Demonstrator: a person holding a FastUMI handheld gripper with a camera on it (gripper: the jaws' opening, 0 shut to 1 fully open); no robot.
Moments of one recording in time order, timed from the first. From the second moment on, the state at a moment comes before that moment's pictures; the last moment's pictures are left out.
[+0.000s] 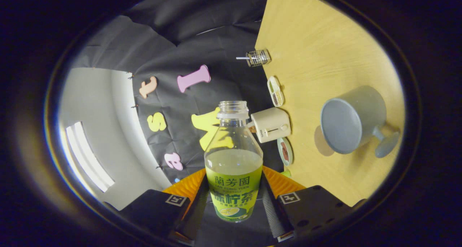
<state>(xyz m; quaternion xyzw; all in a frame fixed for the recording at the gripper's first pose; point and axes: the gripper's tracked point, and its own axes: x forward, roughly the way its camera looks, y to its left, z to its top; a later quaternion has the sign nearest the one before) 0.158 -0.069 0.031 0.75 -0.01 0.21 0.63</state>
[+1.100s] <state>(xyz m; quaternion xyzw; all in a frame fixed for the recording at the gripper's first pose) 0.171 -0.038 0.091 0.41 -0.07 0.15 0.90</state>
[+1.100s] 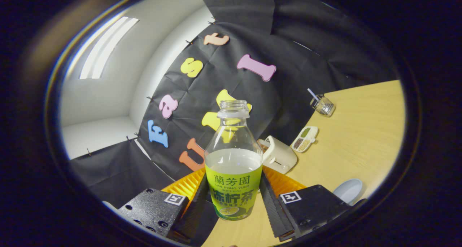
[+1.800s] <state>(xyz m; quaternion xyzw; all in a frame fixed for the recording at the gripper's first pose) 0.256 -0.013 0.067 0.15 -0.08 0.05 0.99</state>
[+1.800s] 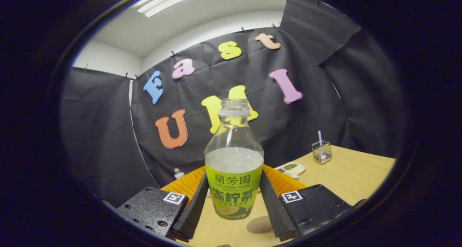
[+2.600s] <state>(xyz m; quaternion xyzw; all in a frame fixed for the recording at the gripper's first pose) 0.329 -0.011 -0.056 0.06 0.02 -0.07 1.00</state>
